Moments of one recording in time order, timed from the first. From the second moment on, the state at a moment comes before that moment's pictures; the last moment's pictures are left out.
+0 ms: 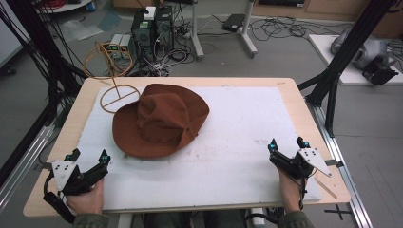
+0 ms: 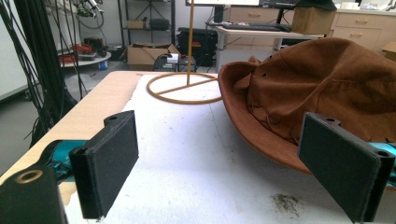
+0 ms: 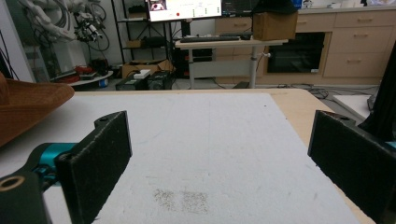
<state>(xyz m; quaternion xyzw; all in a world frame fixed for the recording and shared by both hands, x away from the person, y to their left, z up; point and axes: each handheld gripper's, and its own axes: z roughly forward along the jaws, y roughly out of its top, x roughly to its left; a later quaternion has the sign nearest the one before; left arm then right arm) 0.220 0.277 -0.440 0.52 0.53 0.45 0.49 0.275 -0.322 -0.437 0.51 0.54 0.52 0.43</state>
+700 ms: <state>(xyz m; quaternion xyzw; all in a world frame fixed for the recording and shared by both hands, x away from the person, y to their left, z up) 0.219 0.277 -0.430 0.54 0.50 0.44 0.51 0.274 -0.323 -0.436 0.51 0.54 0.52 0.43</state>
